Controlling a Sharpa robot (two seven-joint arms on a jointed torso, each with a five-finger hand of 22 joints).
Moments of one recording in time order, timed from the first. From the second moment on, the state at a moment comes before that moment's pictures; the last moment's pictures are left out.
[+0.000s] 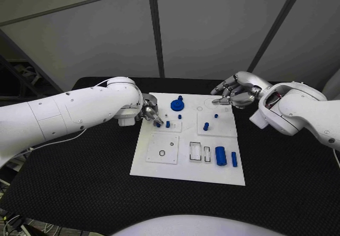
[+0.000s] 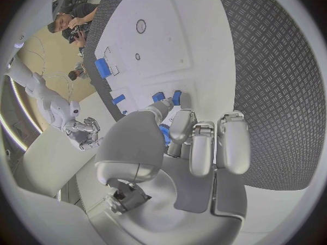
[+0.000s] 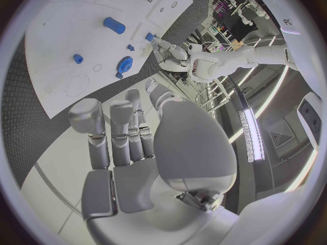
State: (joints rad) left arm 1.31 -0.70 -0.05 1.33 -1.08 0.27 -0.53; left_hand 1.18 0.00 0.41 0.06 0.26 1.08 0.05 0.15 1.11 1.45 -0.02 1.11 1.31 1.47 -0.07 1.56 1.31 0.12 1.44 0.04 1.43 1.31; right arm 1.30 -0.83 0.01 1.53 -1.02 -0.24 -0.10; right_hand 1.36 -0.16 0.28 0.12 0.09 0.95 0.12 0.07 0.25 1.15 0.04 0.66 0.84 1.42 -0.04 0.96 0.87 0.10 1.32 0.07 1.13 1.07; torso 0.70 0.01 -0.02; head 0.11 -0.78
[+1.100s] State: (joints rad) left arm 1.30 -0.71 -0.06 1.33 -1.07 0.22 -0.53; left_hand 1.04 -0.18 0.37 0.24 0.05 1.11 0.03 0.14 1.12 1.44 -0.04 1.06 1.31 1.47 -0.09 1.56 1.31 0.12 1.45 0.03 1.43 1.31; right arm 1.30 -0.83 0.01 1.53 -1.02 -0.24 -0.10; right_hand 1.36 -0.16 0.28 0.12 0.10 0.95 0.12 0.07 0.25 1.15 0.04 0.66 0.84 1.42 -0.04 0.95 0.87 0.10 1.32 0.07 1.12 1.07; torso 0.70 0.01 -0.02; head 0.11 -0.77
